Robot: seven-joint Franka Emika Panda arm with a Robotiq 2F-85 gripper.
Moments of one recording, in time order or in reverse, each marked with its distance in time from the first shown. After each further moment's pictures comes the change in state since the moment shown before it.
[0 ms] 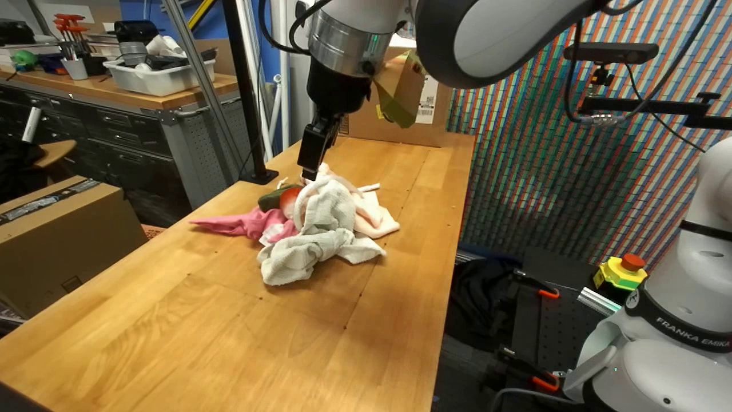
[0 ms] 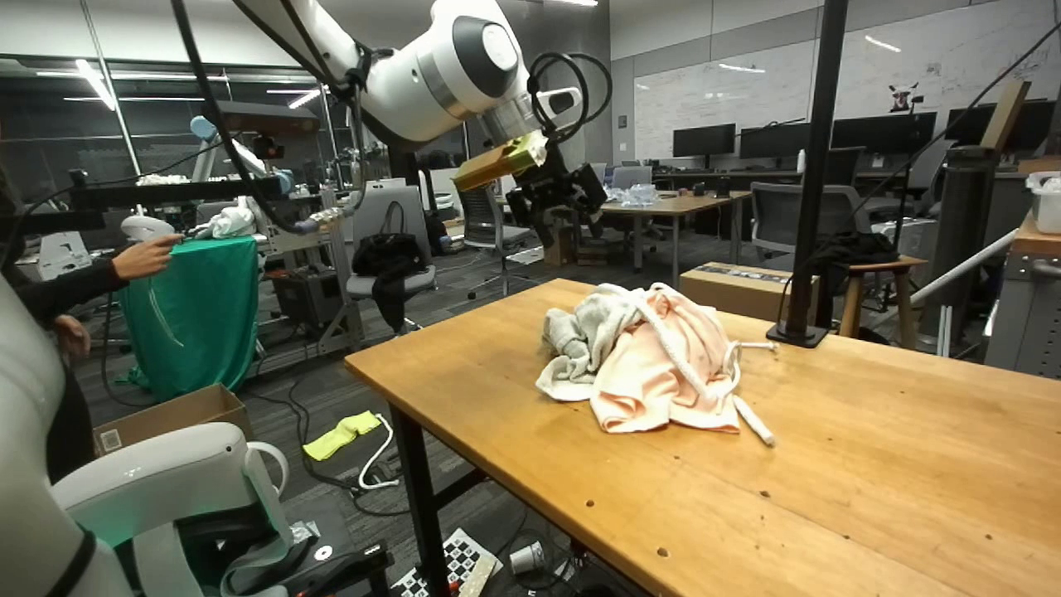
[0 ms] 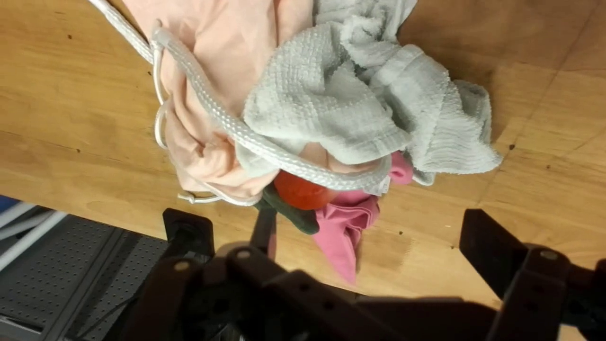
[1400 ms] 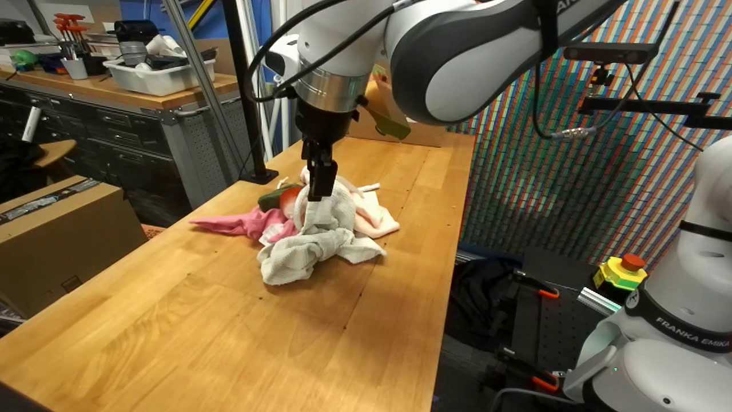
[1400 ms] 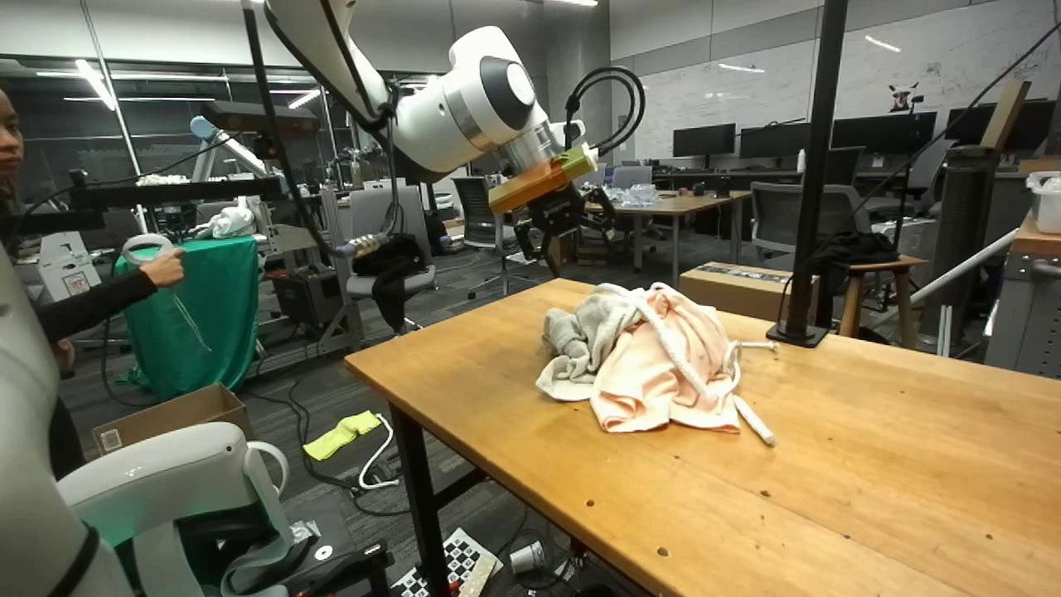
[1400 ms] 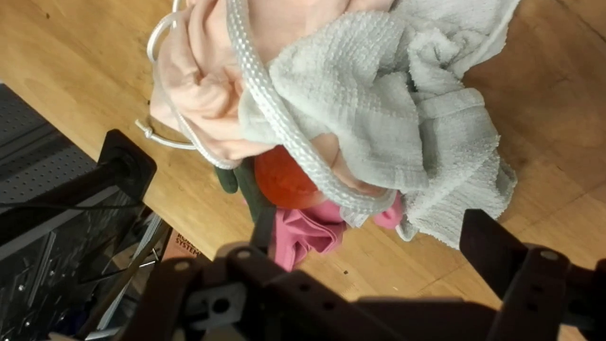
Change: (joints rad) arm 0.039 0.110 -0.039 0.033 -0.110 0.045 -0.404
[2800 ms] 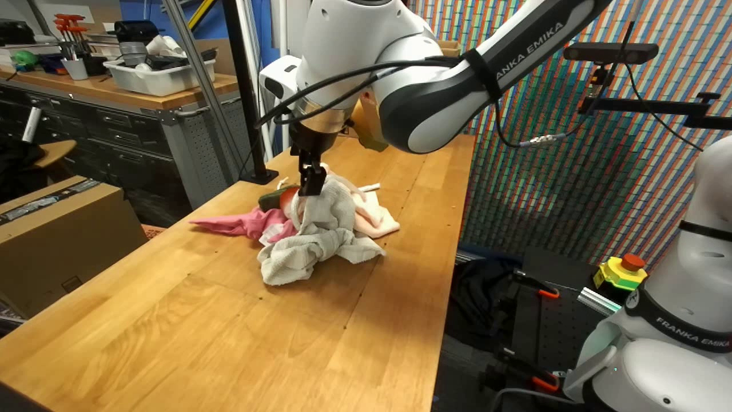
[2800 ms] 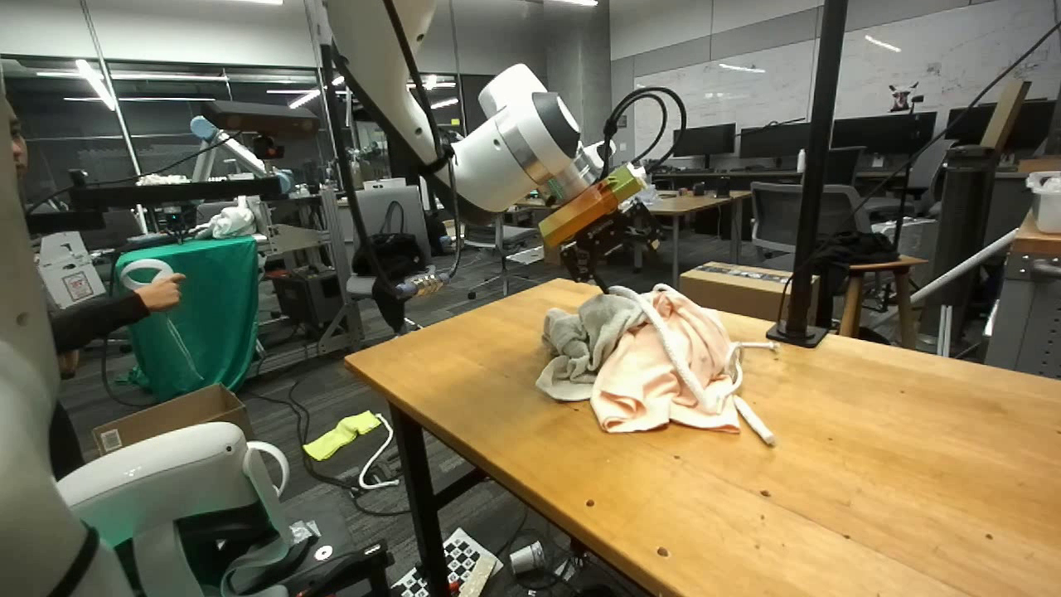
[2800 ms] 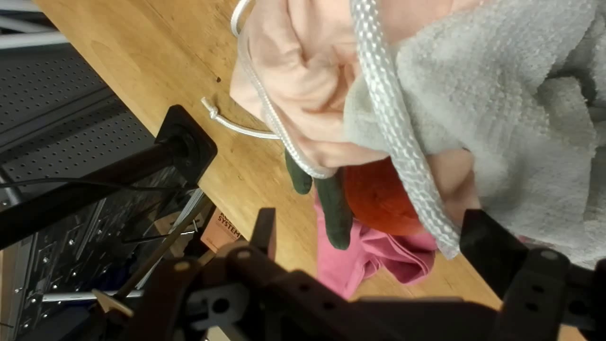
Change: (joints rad) arm 0.000 0.128 -0.101 0.049 -0.279 0.171 0.085
